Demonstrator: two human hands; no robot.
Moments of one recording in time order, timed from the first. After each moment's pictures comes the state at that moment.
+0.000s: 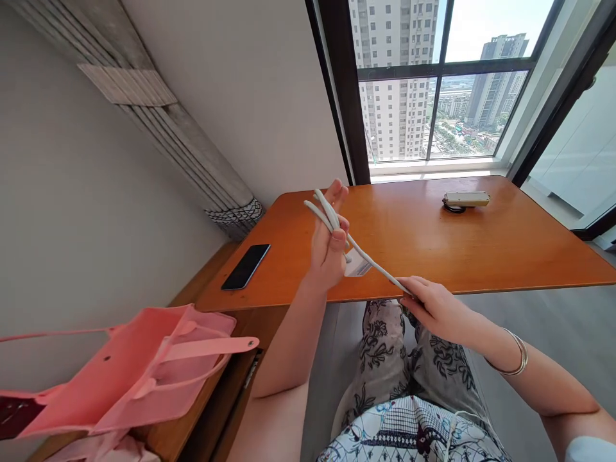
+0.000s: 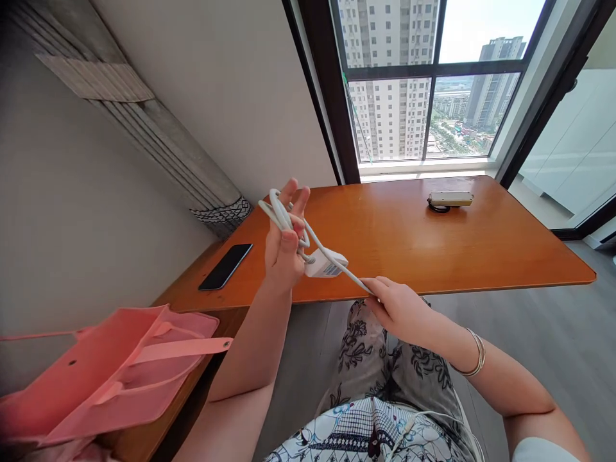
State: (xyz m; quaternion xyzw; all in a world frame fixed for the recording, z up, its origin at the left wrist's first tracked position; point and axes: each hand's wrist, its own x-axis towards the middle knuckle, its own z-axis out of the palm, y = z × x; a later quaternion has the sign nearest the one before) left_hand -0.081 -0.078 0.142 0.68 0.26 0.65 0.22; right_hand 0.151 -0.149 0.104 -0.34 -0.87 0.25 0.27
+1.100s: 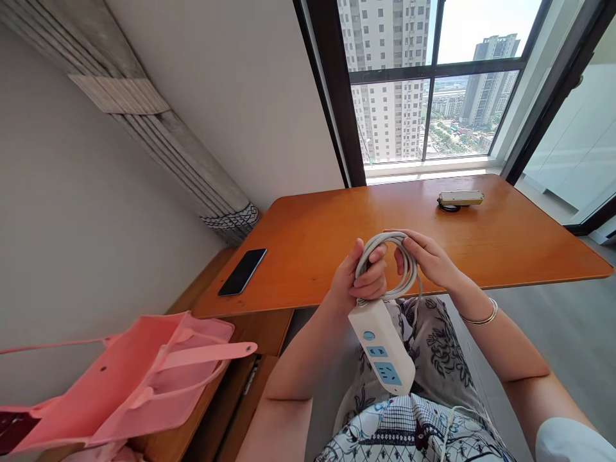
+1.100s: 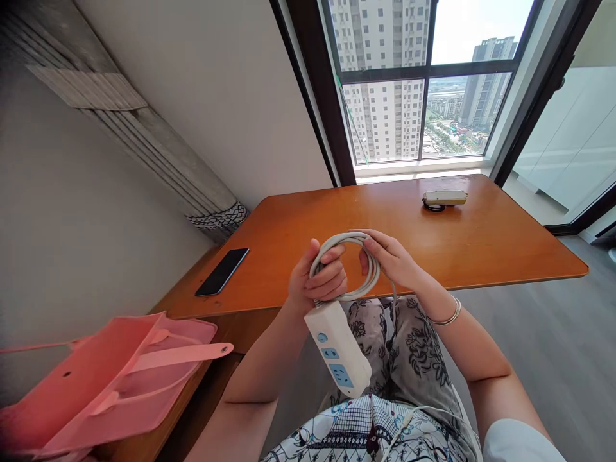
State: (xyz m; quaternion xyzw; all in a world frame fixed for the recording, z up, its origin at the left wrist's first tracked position) left_hand -0.043 -0.112 0.137 0.32 0.11 0.40 0.85; right_hand 0.140 -0.087 0.127 -0.26 -0.68 0.52 0.45
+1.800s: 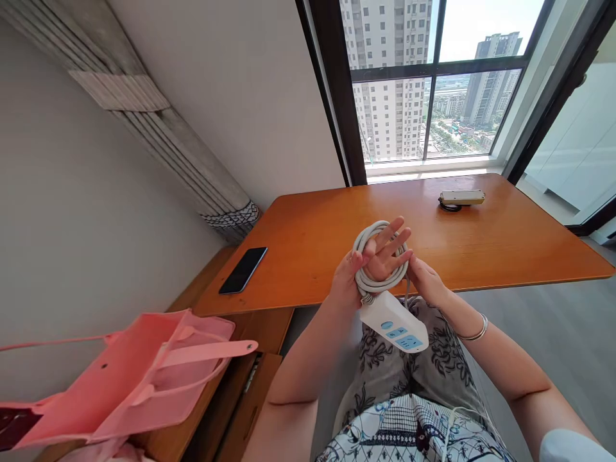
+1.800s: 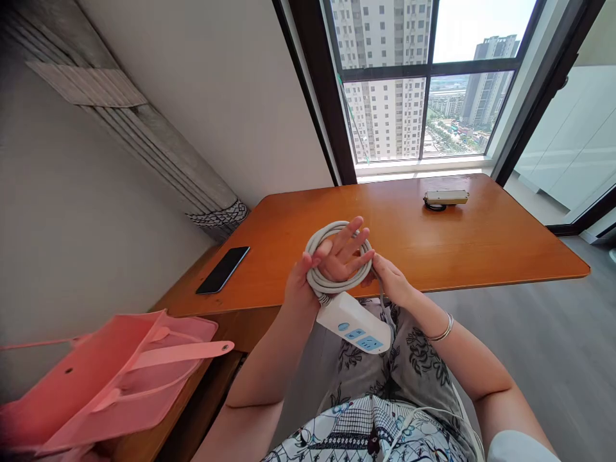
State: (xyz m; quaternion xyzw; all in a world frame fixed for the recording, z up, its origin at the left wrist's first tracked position) left_hand -0.026 -0.123 0.143 0.50 0.17 0.56 0.64; right_hand 0.125 -0.095 0.065 -0.28 -0.61 0.56 0.49
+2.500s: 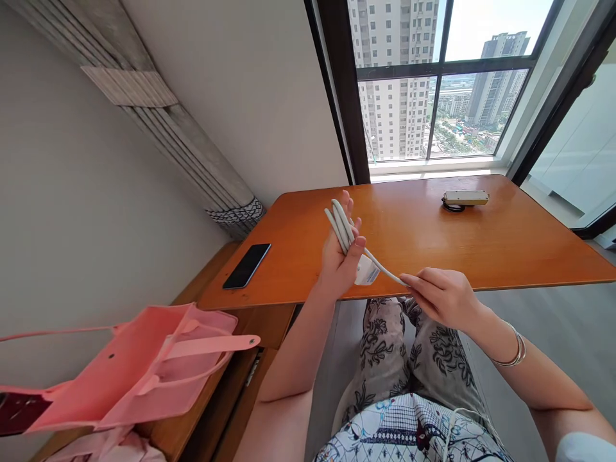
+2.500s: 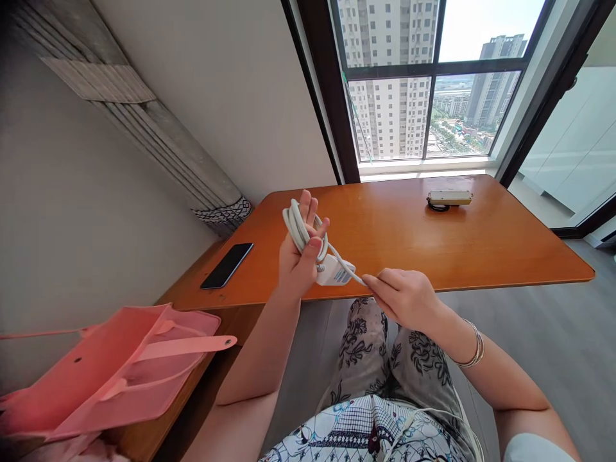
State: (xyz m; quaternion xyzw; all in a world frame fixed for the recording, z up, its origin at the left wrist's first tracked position) left_hand -0.055 -0.100 0.138 0.58 0.27 0.67 0.36; right_hand 0.164 -0.142 0.105 -0.27 -0.88 -0.09 0.38
